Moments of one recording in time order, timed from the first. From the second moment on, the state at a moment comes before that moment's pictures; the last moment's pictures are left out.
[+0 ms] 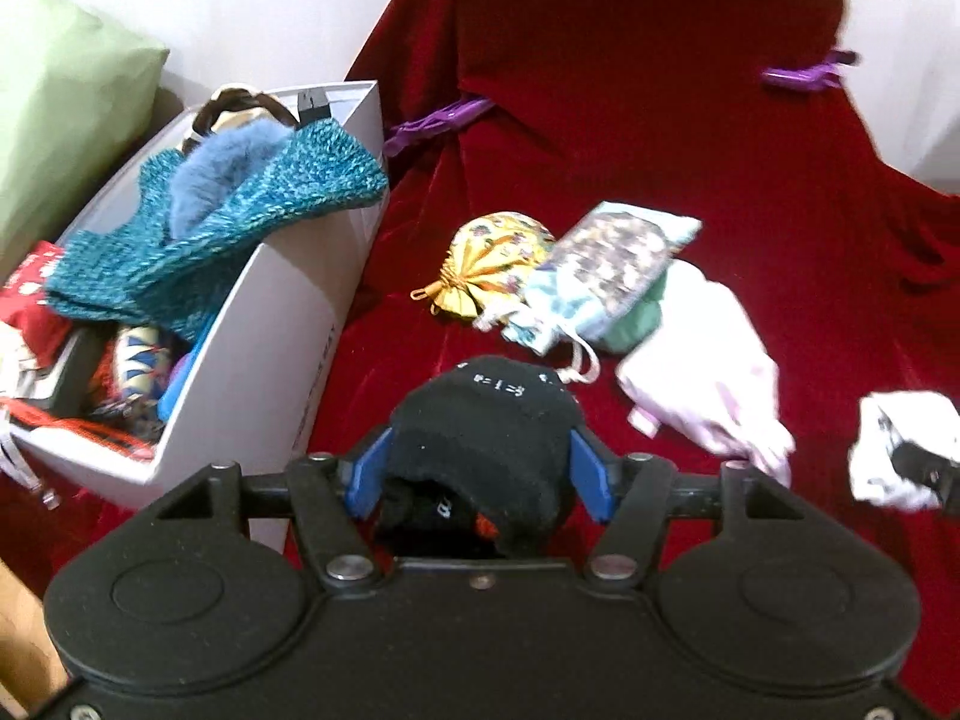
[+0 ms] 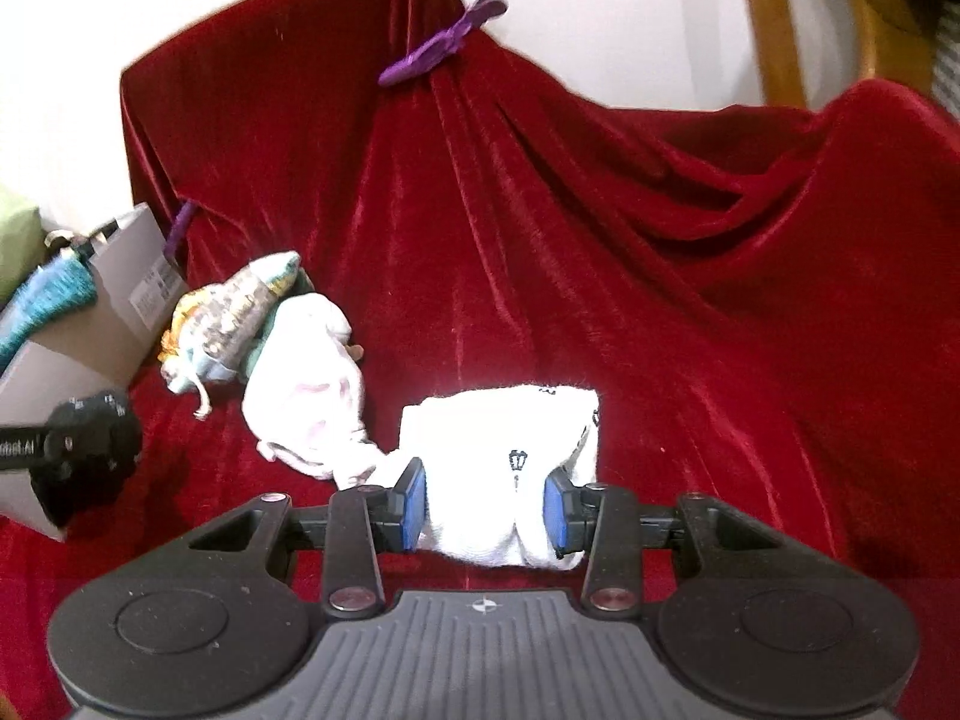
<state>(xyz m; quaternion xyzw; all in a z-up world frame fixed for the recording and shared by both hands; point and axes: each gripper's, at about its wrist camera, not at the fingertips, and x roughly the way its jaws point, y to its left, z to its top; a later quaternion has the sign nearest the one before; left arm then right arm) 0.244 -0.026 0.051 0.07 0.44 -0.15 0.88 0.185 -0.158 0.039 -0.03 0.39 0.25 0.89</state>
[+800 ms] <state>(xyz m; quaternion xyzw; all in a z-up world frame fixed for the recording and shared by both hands) 0.021 0.006 0.107 0.12 0.49 -0.20 0.84 -0.050 -0.242 0.133 0.01 0.33 0.31 0.89</state>
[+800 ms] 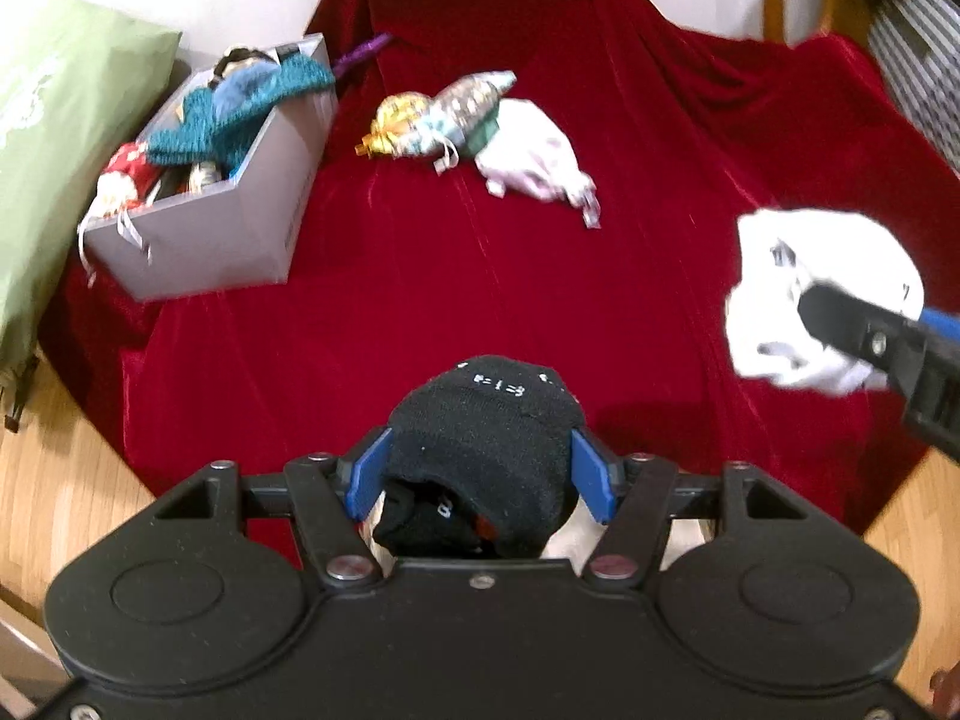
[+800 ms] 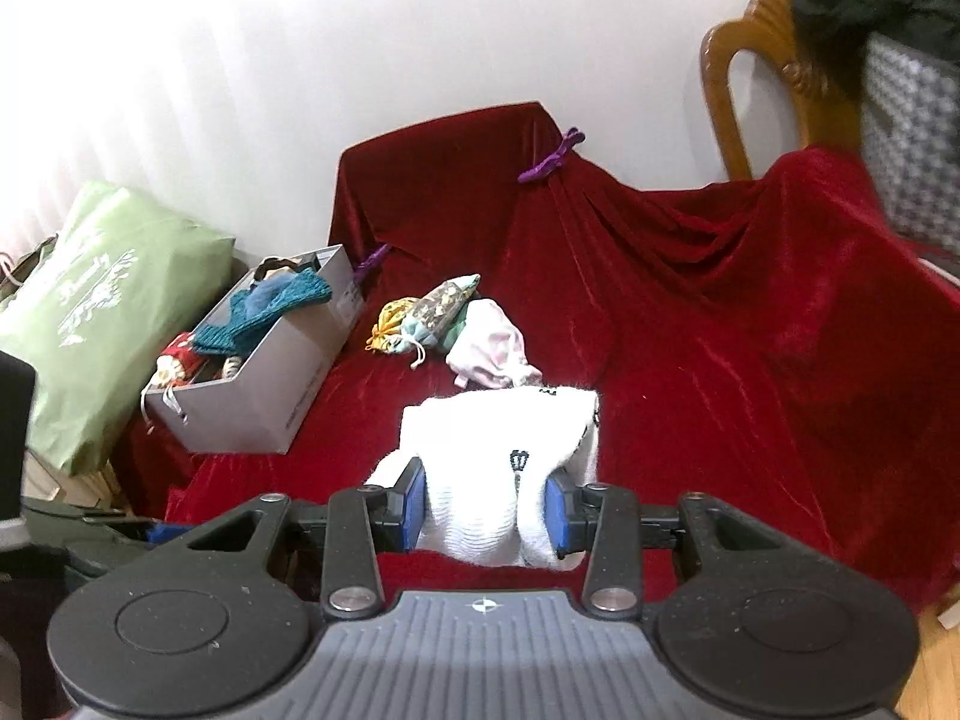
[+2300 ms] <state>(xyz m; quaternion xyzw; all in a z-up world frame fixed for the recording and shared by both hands) -0.018 0.011 0.036 0.08 0.52 -0.17 0.83 -0.140 -0.246 0.017 -0.02 0.48 0.27 0.83</state>
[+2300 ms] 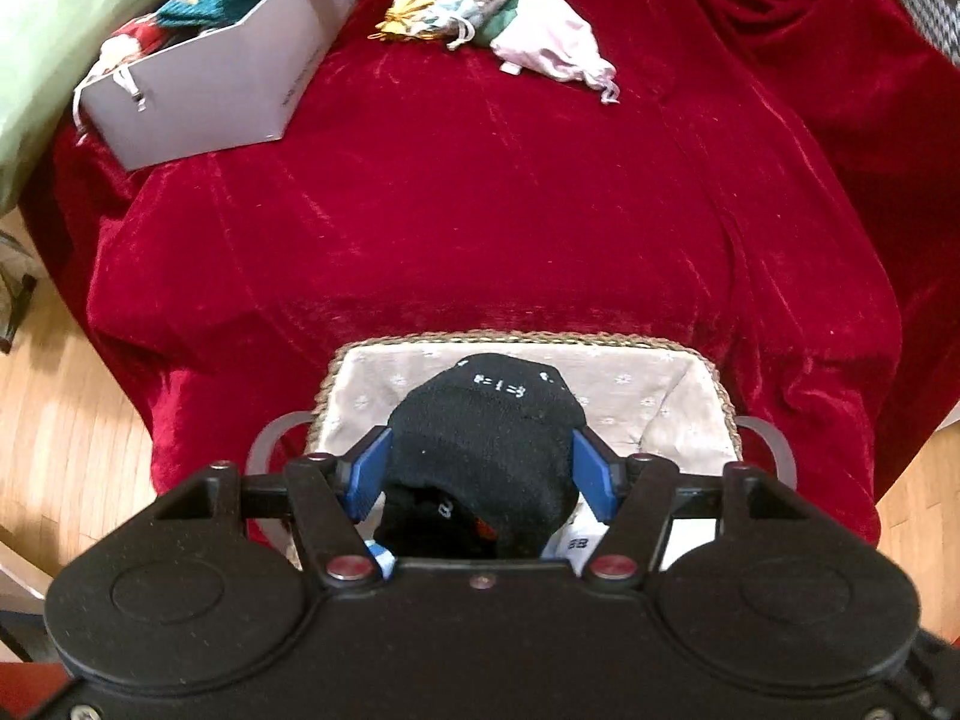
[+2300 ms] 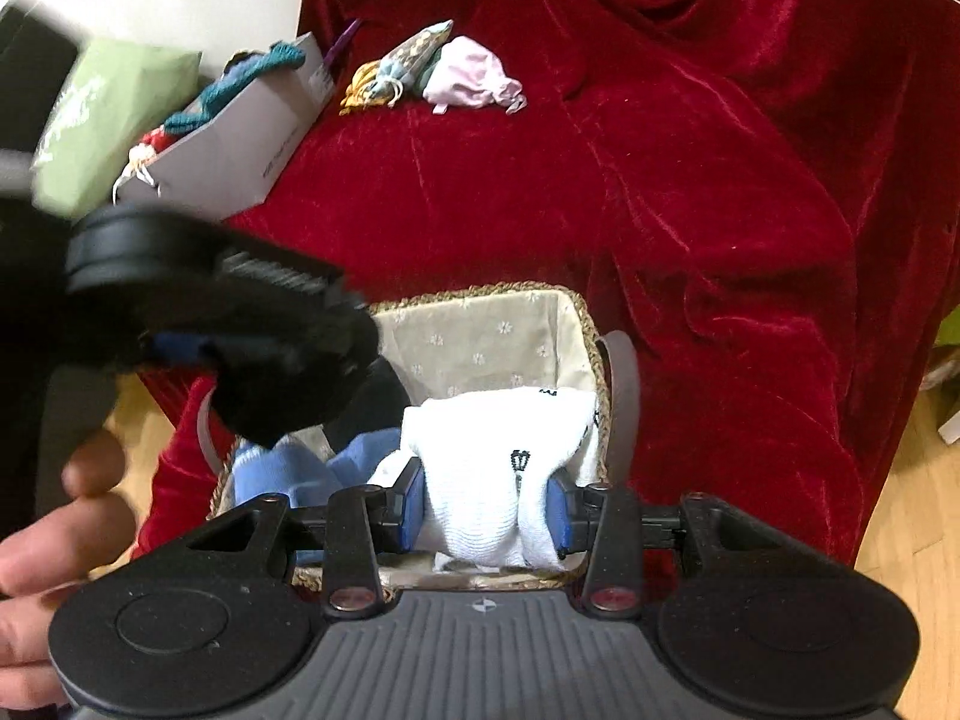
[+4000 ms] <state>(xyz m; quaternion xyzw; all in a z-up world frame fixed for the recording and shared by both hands) -0.055 0.068 0.062 0.01 0.51 -0.12 0.85 -0.151 -0.240 0.013 -0.04 0.47 0.29 0.83</state>
